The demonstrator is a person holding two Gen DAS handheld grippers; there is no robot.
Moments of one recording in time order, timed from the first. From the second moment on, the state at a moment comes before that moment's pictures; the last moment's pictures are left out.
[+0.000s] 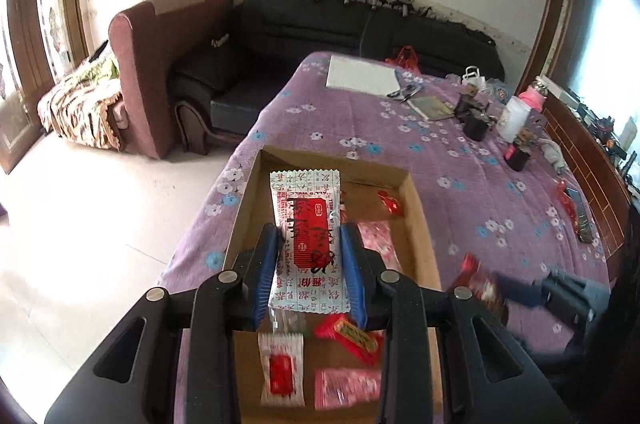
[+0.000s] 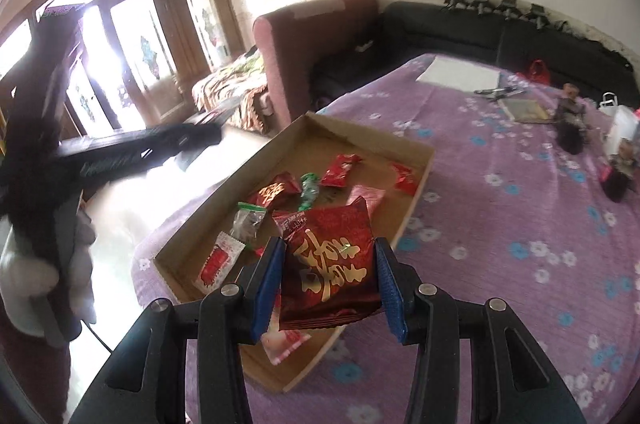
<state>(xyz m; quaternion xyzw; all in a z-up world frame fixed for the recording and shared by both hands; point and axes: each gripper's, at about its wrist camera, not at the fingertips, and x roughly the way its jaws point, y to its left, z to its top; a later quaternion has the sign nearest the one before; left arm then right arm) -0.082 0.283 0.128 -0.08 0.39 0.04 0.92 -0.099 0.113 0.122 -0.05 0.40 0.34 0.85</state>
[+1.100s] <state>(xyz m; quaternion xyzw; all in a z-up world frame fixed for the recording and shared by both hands) 0.023 0.309 0.060 -0.12 0.46 0.04 0.88 -0.041 0.152 0.078 -0.05 0.43 0.33 0.84</state>
